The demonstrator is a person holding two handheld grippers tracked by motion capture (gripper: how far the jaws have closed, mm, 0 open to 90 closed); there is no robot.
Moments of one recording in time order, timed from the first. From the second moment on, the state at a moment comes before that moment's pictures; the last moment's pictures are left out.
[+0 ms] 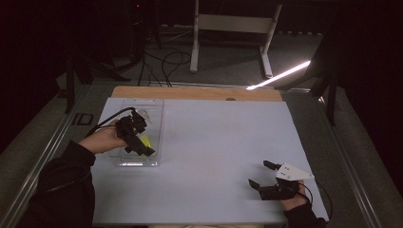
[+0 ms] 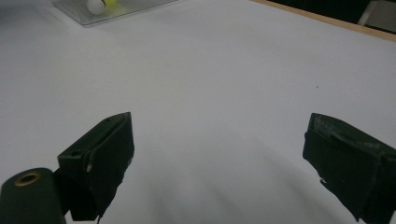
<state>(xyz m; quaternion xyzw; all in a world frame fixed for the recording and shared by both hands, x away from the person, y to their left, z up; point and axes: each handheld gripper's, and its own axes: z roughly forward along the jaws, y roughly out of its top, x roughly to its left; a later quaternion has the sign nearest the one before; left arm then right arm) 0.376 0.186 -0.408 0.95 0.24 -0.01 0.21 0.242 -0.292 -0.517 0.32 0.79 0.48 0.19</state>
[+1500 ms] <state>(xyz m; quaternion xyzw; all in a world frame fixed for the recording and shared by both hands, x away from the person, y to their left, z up) 0.358 0.090 -0.407 0.94 0.16 -0.01 0.31 0.242 -0.293 -0.517 0.32 0.79 0.49 0.19</state>
